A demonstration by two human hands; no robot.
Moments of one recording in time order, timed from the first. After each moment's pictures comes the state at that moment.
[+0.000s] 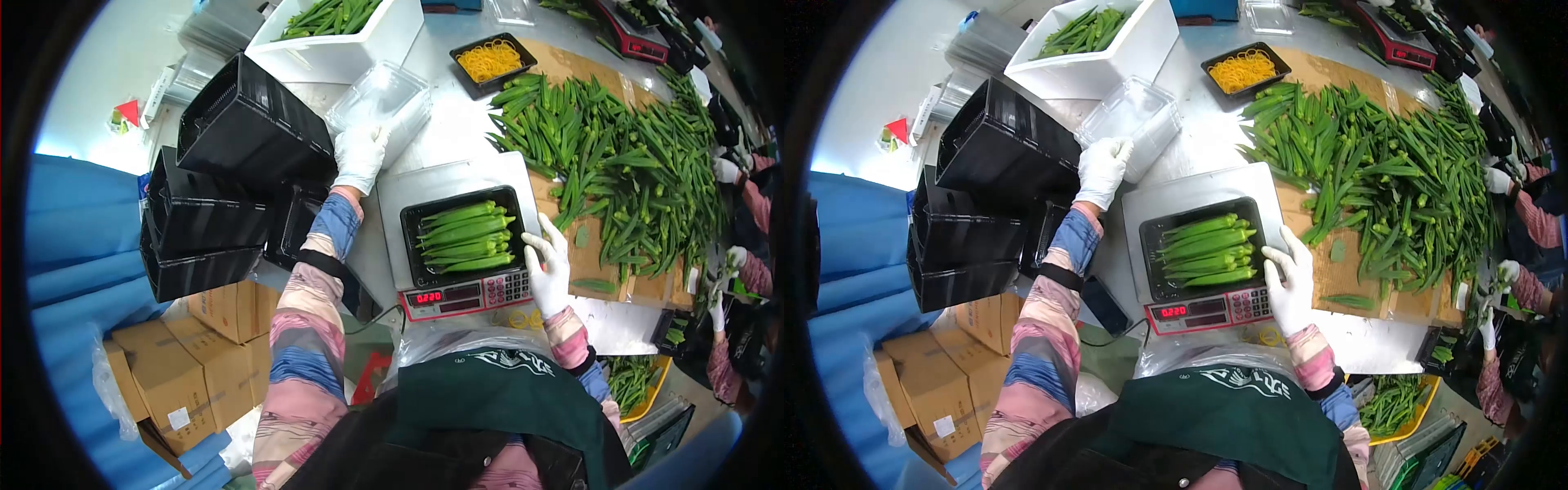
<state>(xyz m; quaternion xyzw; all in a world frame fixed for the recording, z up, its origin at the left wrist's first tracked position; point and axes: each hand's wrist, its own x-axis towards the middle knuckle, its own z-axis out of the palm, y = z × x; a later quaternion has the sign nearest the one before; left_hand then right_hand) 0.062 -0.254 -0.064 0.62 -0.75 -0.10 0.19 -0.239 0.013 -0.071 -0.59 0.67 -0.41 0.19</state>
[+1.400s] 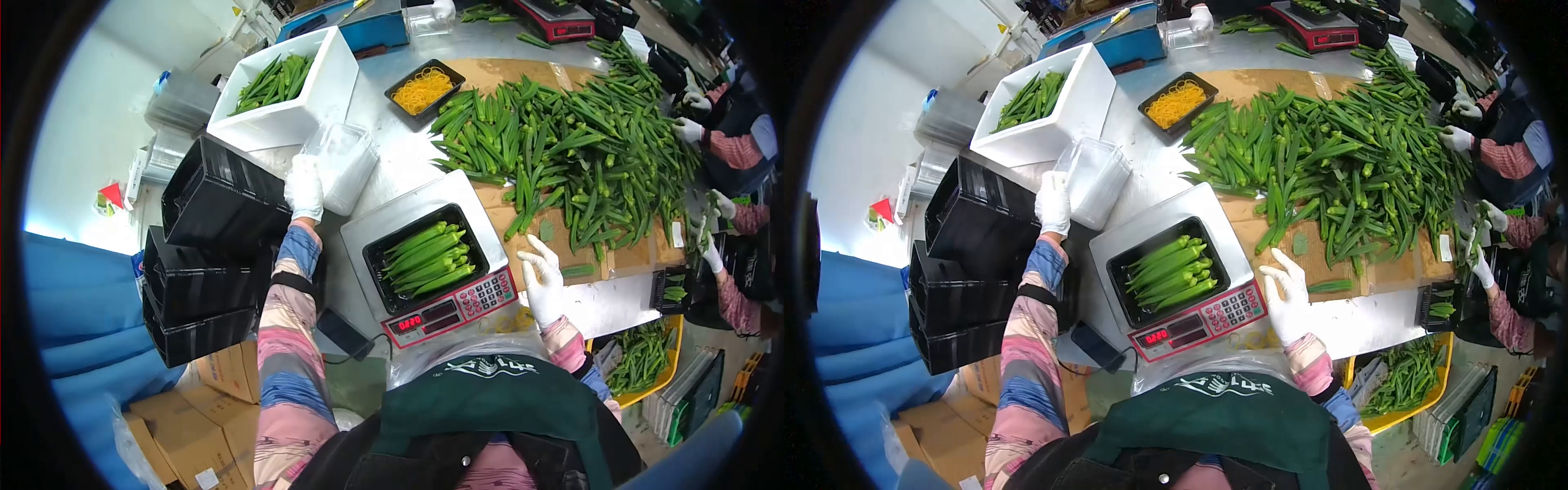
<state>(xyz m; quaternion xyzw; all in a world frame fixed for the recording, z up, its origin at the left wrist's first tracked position) 0.072 -0.302 -0.070 0.68 -0.69 -0.02 0.25 -0.278 0.066 -0.076 -0.49 0.72 -0.45 0.19</state>
